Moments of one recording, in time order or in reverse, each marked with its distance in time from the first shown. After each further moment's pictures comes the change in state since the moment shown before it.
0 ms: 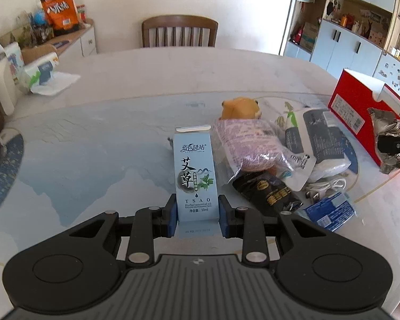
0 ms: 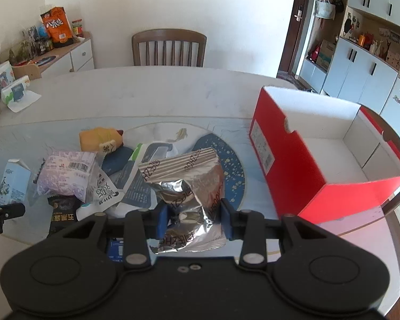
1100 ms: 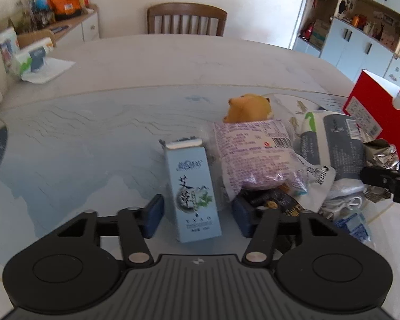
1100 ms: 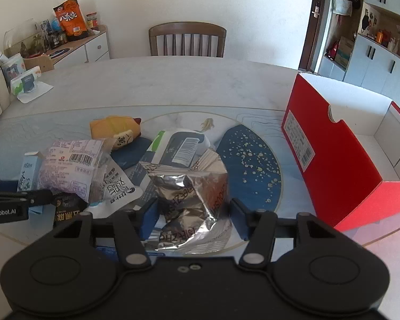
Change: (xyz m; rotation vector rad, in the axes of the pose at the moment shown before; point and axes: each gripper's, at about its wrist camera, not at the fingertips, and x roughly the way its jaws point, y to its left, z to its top) left arm 0.050 0.001 0.014 -0.049 0.057 -0.012; right arm 0.041 0.021 -0.007 -0.006 0.021 0.081
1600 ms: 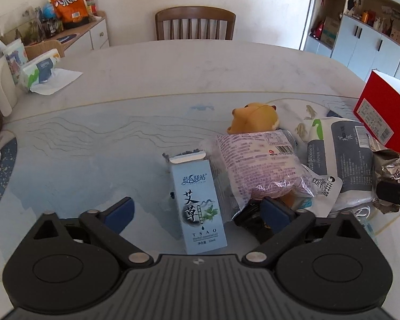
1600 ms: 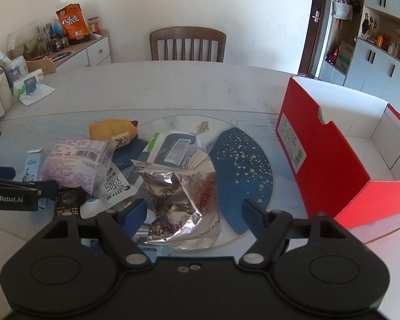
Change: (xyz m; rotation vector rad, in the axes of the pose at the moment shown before) left arm 0.000 -0.018 0.010 0.014 -0.018 0.090; right arm -0.007 -0.009 -0.004 -0.011 -0.025 0.006
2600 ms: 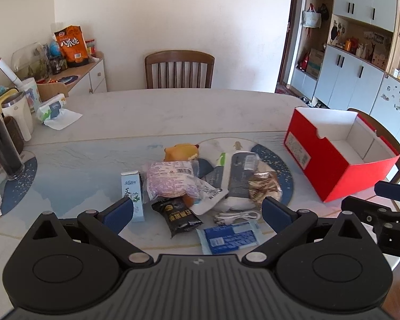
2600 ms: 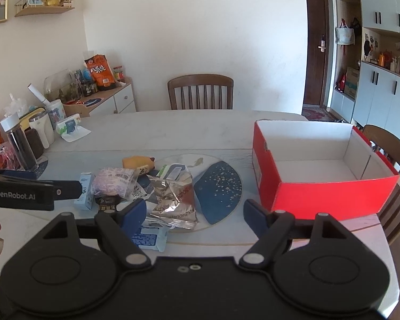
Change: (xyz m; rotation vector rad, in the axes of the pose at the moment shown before) left arm -0.151 -0.098 -0.015 -0.013 -0.154 -0.008; right arm -0.136 -0.063 -0.032 0.015 -0.195 0.125
